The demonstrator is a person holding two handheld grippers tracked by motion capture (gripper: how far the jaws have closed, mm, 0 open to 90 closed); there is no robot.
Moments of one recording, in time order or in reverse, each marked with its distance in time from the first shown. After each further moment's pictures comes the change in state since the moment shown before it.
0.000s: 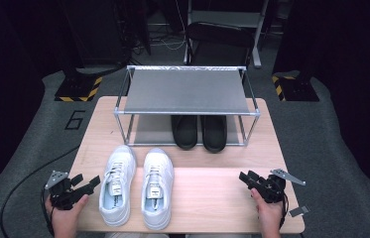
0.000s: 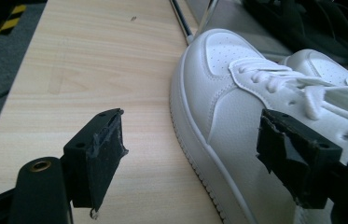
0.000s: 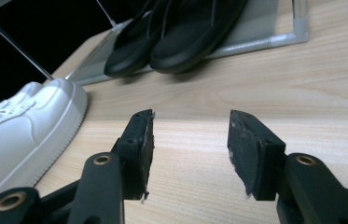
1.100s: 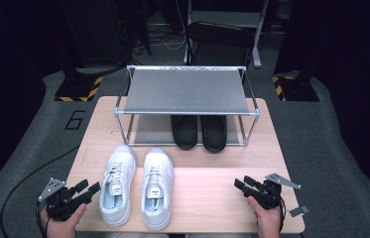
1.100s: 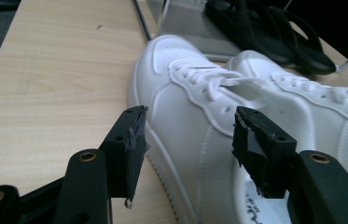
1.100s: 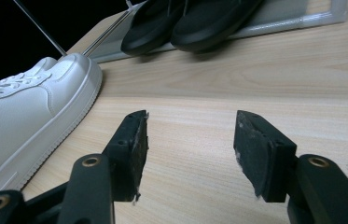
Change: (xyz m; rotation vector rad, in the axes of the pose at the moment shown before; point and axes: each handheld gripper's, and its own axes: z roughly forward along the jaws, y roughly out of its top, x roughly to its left) left arm -0.031 0.000 -0.037 -0.016 -0.095 0.030; right arm 0.011 -0.015 -0.003 0.051 0.044 -0.039
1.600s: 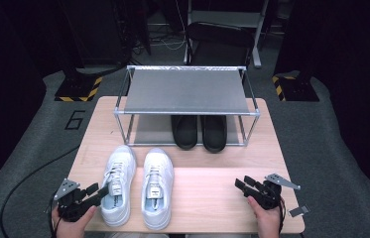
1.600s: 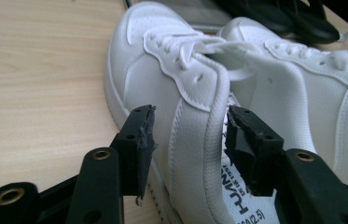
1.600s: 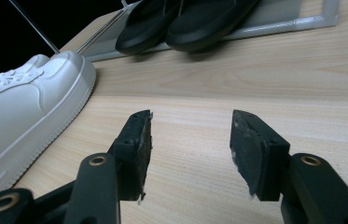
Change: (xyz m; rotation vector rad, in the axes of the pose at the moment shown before) left arm -0.014 -0.014 0.024 0.100 0.014 0.014; right arm 0.000 -0.001 0.001 -0.009 -0.022 -0.029
